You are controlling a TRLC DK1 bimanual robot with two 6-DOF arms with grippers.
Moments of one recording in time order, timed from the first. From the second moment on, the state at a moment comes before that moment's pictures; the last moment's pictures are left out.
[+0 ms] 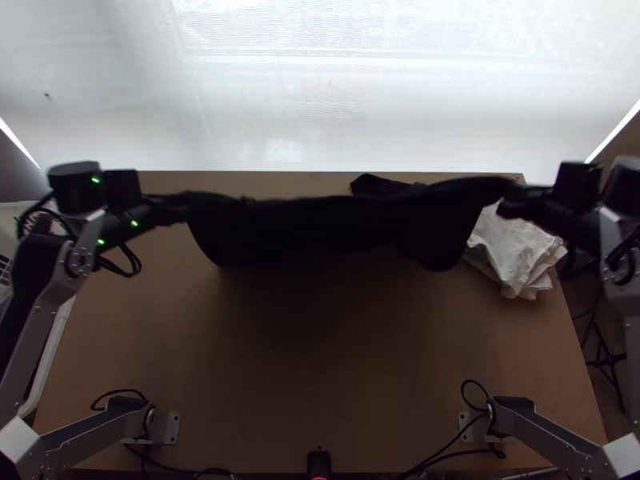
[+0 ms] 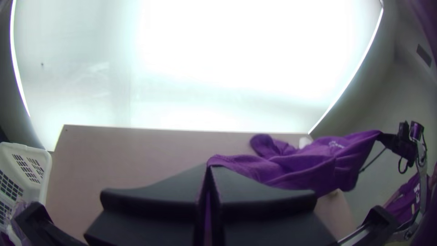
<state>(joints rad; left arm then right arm) -0.09 1.23 1.39 -0.65 0.26 -0.19 -0.04 1.18 1.51 -0.77 -0.38 0.07</state>
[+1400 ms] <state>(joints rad) 0.00 1.12 2.09 -0.90 0.20 -0.56 0.06 1.21 2.28 -1.00 -0.34 0.10</state>
